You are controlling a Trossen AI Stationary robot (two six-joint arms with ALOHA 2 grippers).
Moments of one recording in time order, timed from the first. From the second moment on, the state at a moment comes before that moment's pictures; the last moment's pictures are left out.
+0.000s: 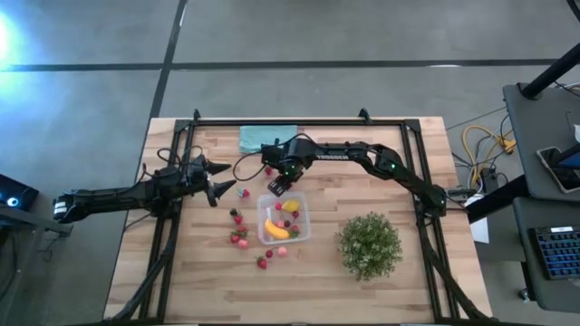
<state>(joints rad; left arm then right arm) 0.20 0.29 0.01 0.15 -0.17 -0.28 -0.22 2.44 2.07 -1.03 -0.10 0.49</state>
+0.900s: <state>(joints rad) 0.20 0.29 0.01 0.15 -0.17 -0.28 -0.08 2.28 2.12 -1.12 -0.36 0.20</state>
